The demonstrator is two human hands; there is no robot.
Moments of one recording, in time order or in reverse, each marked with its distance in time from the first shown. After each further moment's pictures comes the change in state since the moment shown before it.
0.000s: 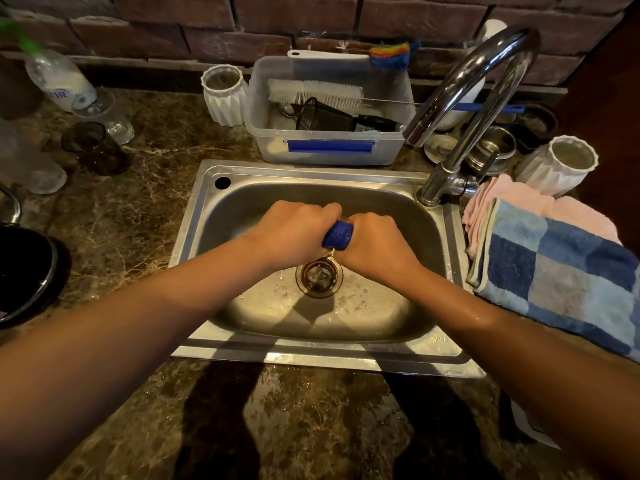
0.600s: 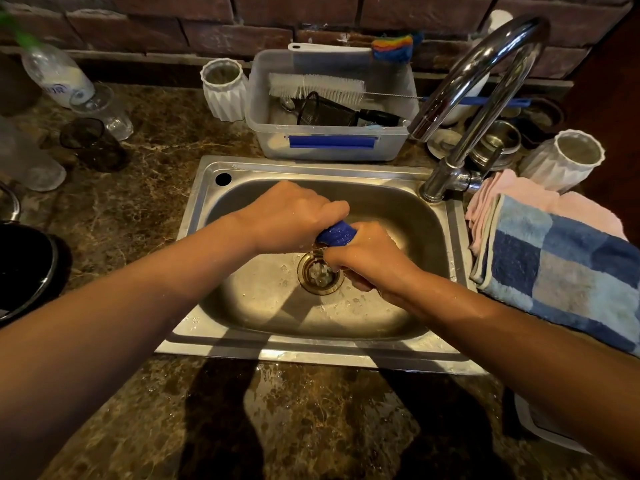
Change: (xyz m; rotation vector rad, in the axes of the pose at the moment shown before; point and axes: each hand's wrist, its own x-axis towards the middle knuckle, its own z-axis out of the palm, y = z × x) left_hand 0.002 -0.017 -0.021 0.046 0.221 0.451; right_hand -0.019 -0.018 -0.003 0.657 -0.195 0.288
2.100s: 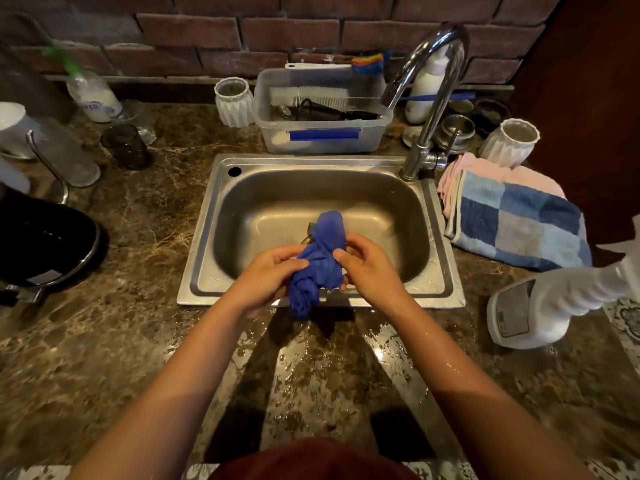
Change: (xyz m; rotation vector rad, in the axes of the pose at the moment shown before) left_hand -0.108 0.130 0.014 -1.644 0.246 -1.129; right_hand -0.083 0.074 0.056 0.285 0.141 -0.319
